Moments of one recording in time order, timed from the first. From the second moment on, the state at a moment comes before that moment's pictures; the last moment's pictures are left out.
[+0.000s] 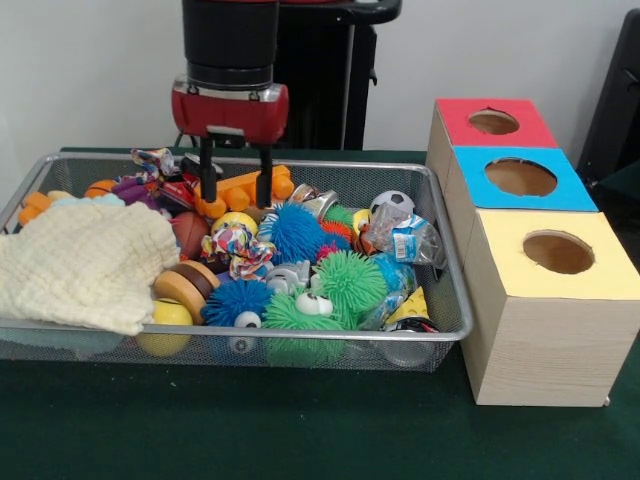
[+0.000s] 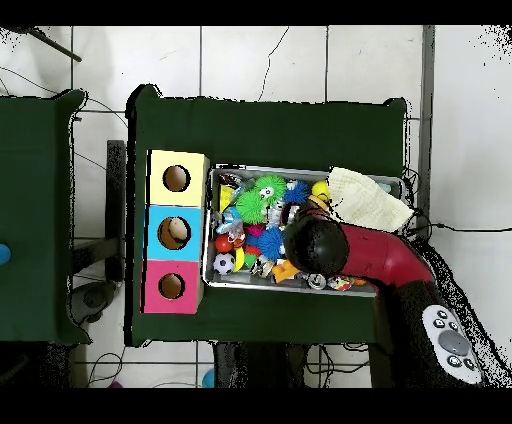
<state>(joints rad) -0.52 -0.72 0.17 1.77 -0.24 0.35 1.75</state>
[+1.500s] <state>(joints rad) -0.50 -0.58 0.12 1.79 -0.29 0.12 1.75</state>
